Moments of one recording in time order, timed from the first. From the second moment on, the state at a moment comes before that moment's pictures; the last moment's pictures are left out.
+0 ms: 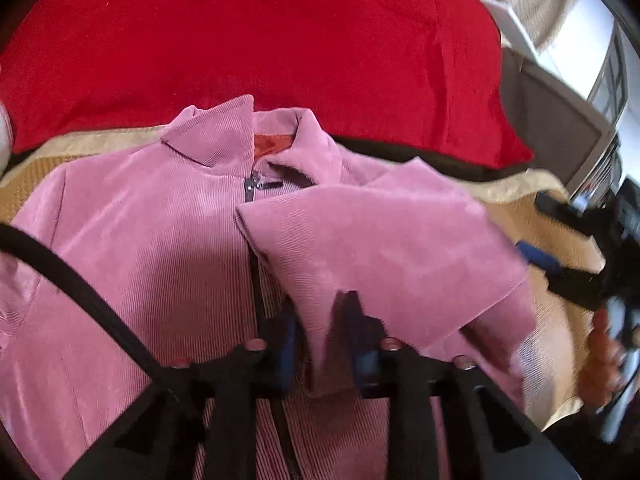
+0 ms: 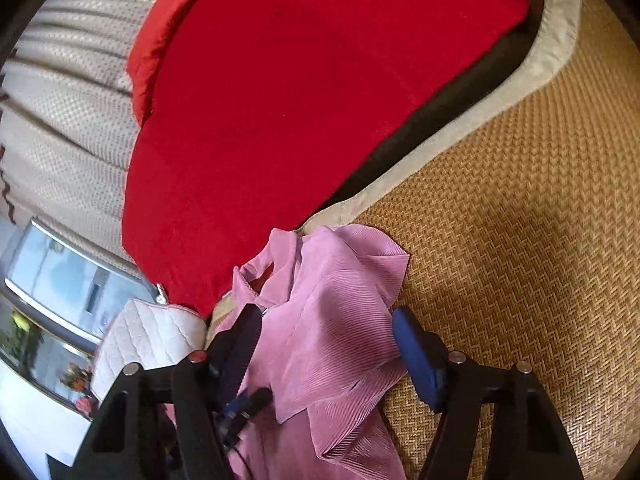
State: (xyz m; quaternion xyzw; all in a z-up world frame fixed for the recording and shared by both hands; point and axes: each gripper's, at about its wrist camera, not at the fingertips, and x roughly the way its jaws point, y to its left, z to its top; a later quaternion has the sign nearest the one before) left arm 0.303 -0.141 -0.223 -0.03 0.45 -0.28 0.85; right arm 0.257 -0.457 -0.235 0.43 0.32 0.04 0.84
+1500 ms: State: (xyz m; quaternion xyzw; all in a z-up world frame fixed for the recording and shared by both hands) left arm 0.246 0.226 -0.151 -0.16 0.32 0.17 0.92; right arm 0.298 -0.280 -0.245 0.11 0.45 0.10 0.88
